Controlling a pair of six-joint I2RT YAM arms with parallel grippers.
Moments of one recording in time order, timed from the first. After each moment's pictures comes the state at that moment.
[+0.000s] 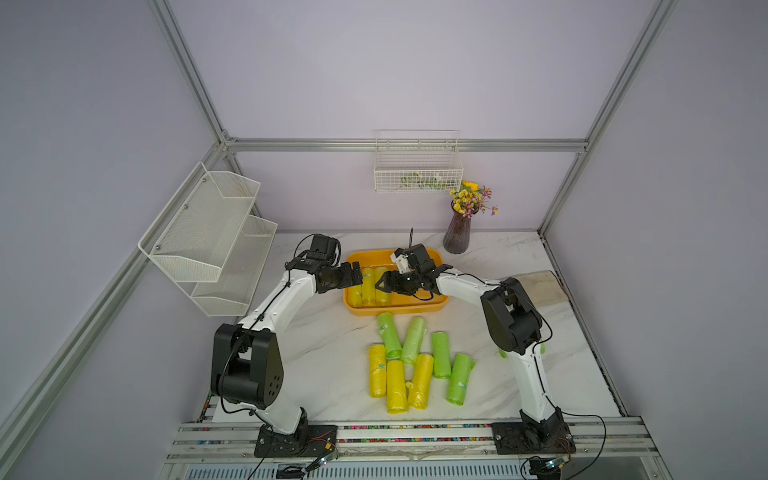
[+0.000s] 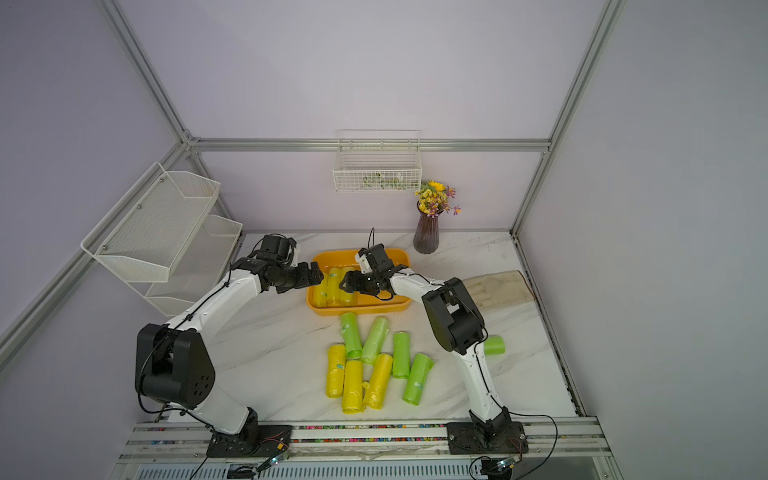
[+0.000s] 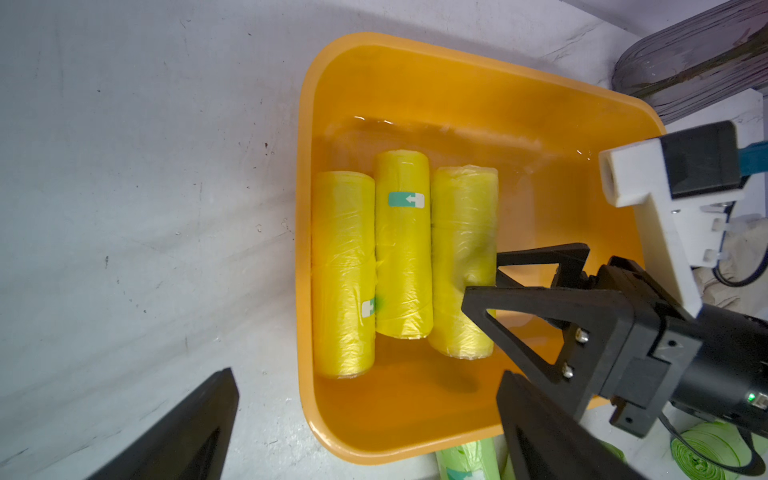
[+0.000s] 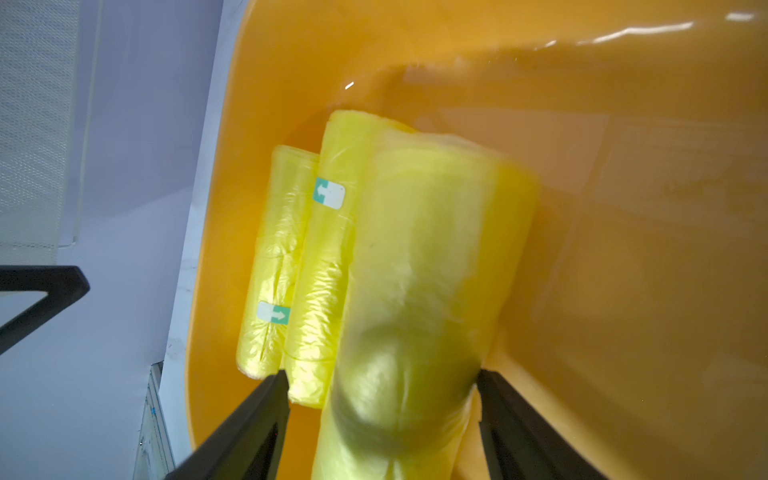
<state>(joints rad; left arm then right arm) -0.19 1.61 1.31 -0.65 0.13 -0.39 0.57 2.23 1.65 -0.20 -0.48 0.56</state>
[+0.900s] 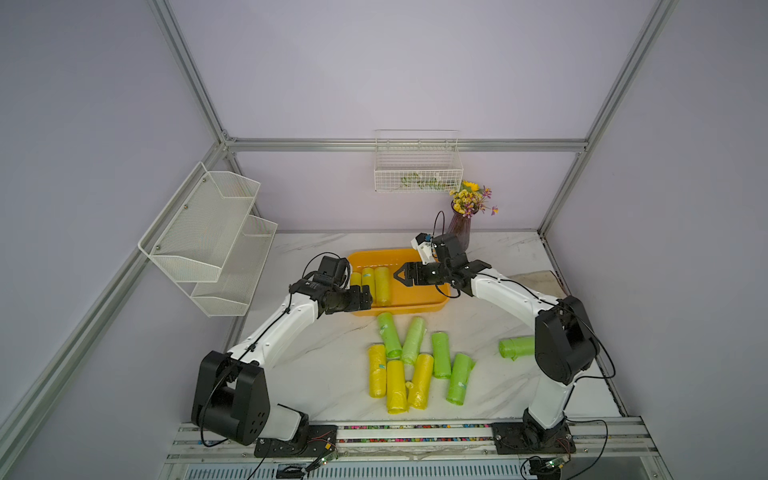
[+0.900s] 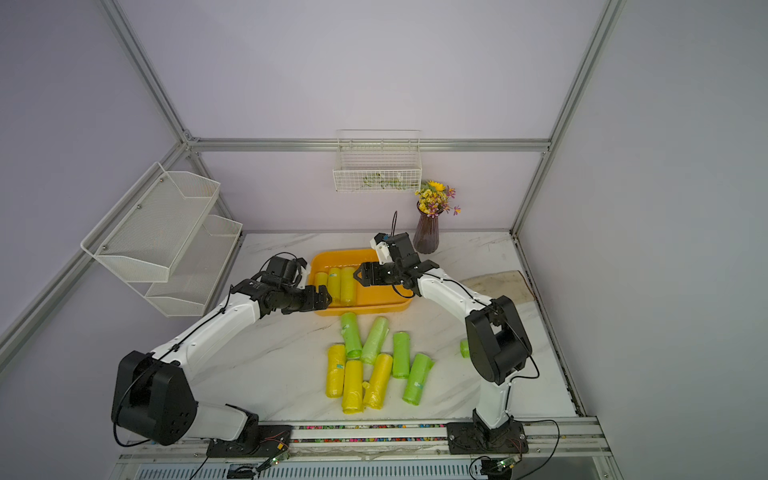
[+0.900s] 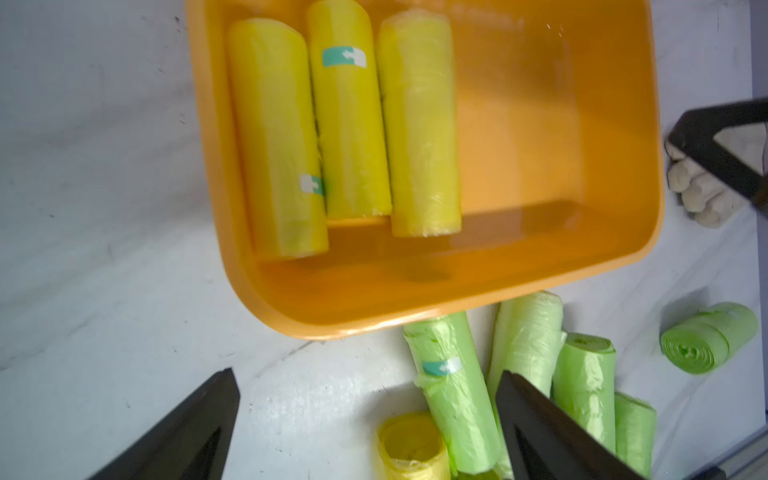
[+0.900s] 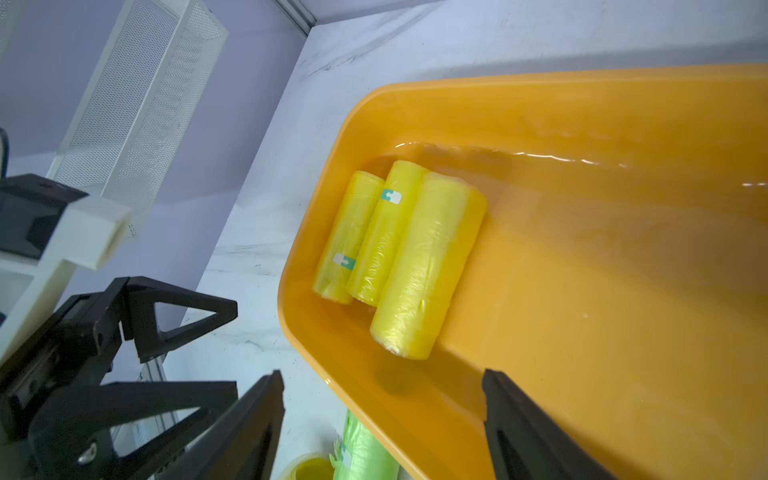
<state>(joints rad) -0.35 1.40 1.06 -0.66 0.15 -0.39 0.51 1.78 1.36 -0.24 -0.43 0.40</state>
